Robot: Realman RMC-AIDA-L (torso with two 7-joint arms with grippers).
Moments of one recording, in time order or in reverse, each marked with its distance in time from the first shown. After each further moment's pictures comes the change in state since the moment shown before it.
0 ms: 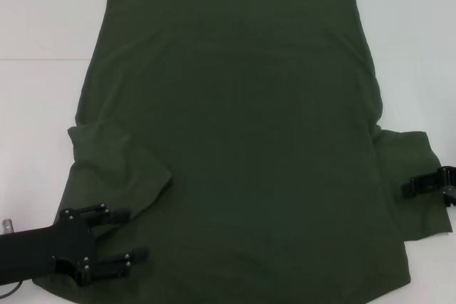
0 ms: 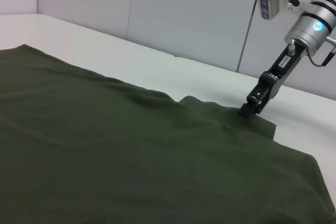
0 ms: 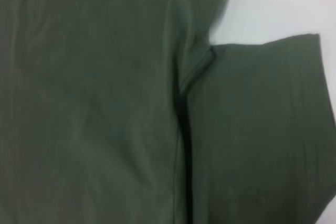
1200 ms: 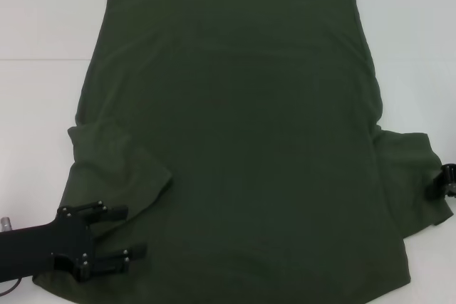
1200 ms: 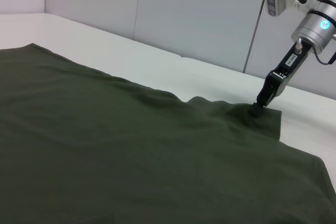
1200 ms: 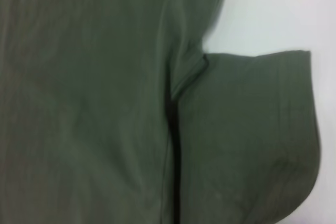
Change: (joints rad) left arm 0.000 0.001 -0.002 0.000 -0.006 -0.012 -0.011; right arm 0.000 -0.006 -0.050 -0.025 -0.001 0.003 0.008
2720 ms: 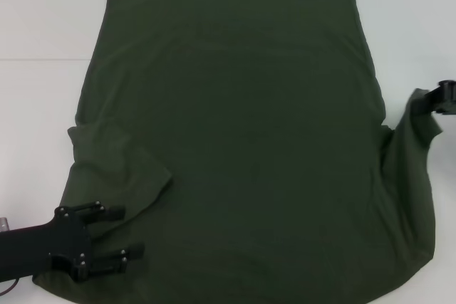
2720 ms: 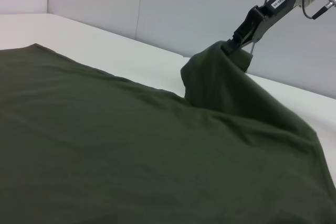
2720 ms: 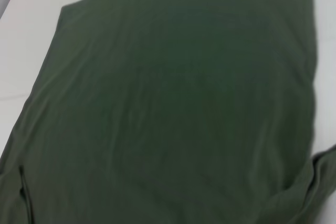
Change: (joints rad) left arm 0.003 0.003 -0.002 0.001 -0.001 0.000 0.000; right arm 0.017 -0.014 -0.016 -0.178 0.239 -0.052 -0.016
